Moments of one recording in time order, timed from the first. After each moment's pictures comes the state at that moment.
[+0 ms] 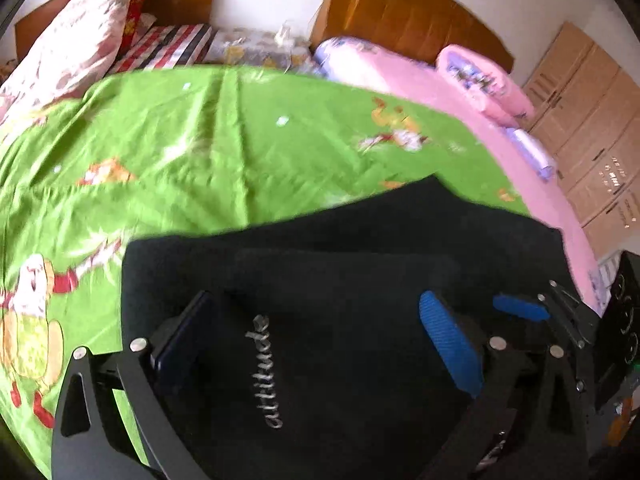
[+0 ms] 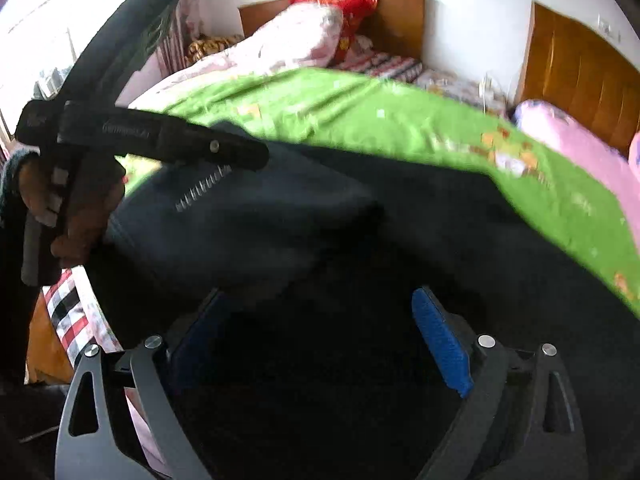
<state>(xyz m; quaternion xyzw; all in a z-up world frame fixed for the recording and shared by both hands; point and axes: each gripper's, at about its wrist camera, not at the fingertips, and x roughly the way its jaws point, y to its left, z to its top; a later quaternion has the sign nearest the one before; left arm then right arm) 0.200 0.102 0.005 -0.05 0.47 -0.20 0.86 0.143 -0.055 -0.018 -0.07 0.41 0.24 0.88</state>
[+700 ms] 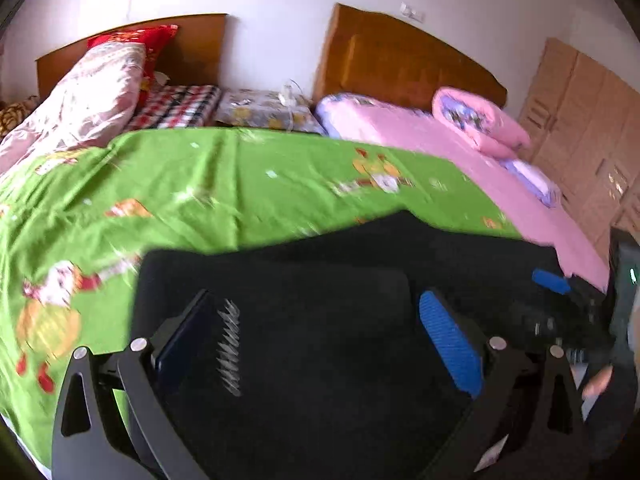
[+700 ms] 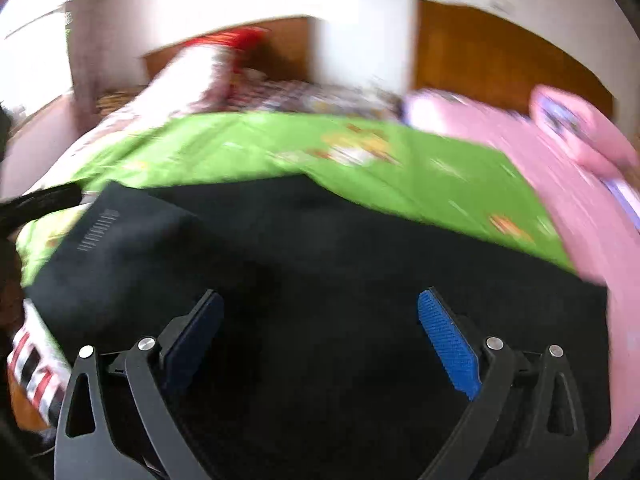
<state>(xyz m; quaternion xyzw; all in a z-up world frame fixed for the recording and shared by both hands) 0.142 0.075 0.017 -0.03 0.38 -0.18 0.91 0.117 -0.195 -0.029 0.00 0.40 0.04 0.92</state>
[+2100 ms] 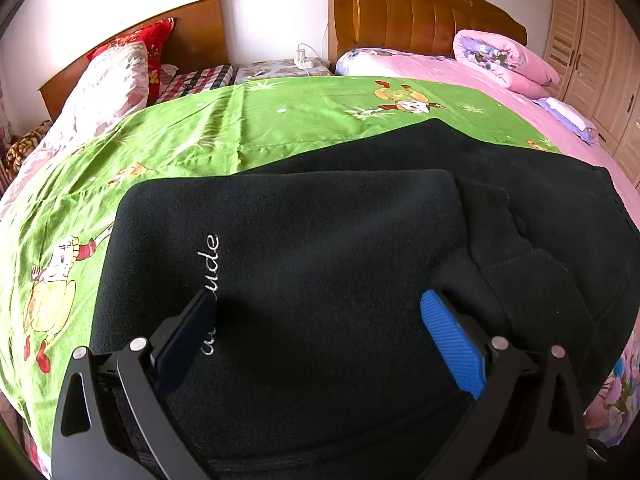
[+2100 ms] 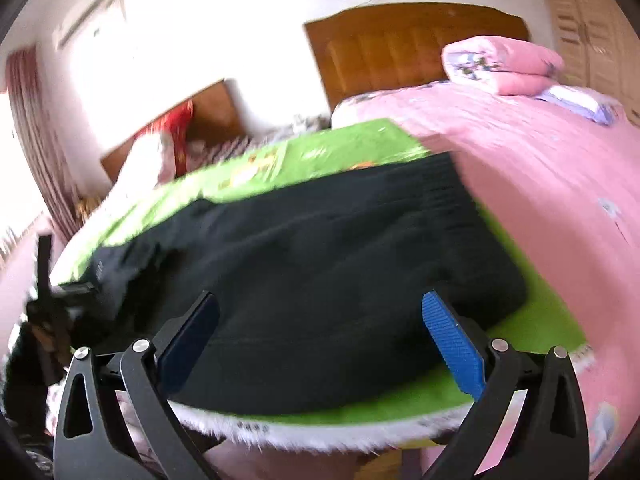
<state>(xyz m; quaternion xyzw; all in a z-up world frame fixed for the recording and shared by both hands) 0.138 0.046 -0.043 0.07 0.42 -0.12 0.90 -0.011 -0.341 -0.029 0.16 0.30 -0.01 0.94</state>
